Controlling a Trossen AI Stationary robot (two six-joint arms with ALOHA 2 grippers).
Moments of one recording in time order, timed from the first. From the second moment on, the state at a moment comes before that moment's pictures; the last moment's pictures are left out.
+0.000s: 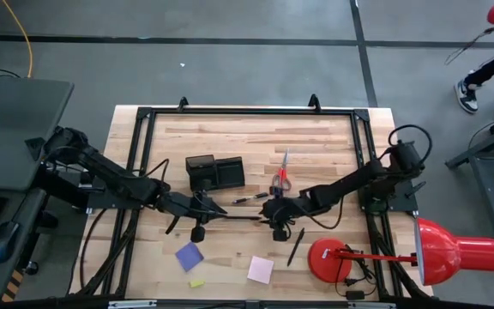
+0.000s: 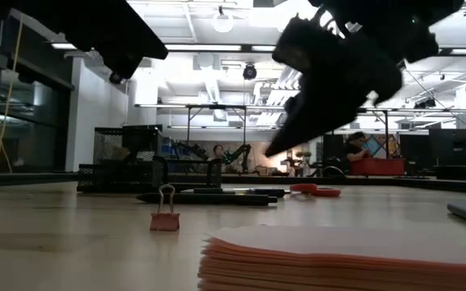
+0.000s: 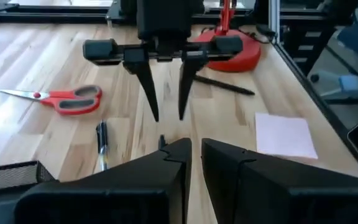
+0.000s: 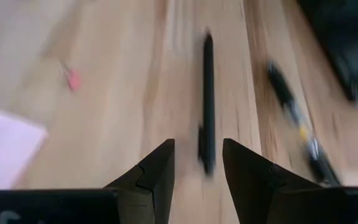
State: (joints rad) left arm -0.31 1.29 0.58 0.23 -0.32 -0.19; right arm 0.29 1.75 0.84 0.21 0.14 0.15
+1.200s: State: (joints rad) left arm -0.31 1.28 0.58 0.23 -0.30 -0.18; right arm 0.29 2.09 0.66 0.93 0.20 0.23
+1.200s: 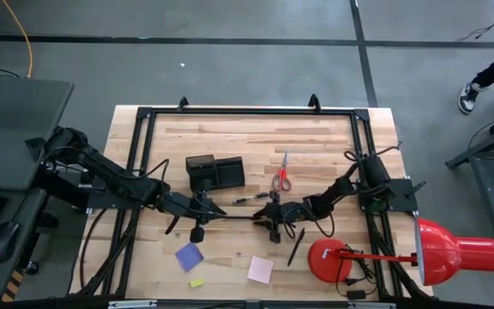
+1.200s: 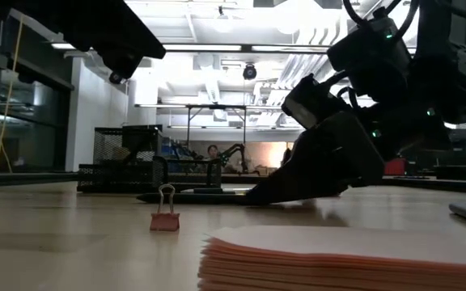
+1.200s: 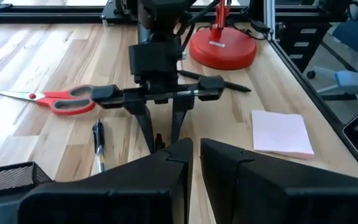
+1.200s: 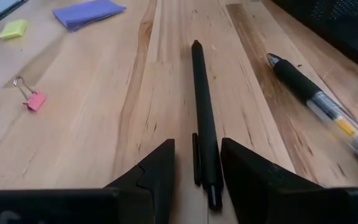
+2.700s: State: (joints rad) left arm -0.31 1.31 0.58 0.11 -0.33 -0.19; right arm 0.34 2.06 0.66 1.14 0.21 0.00
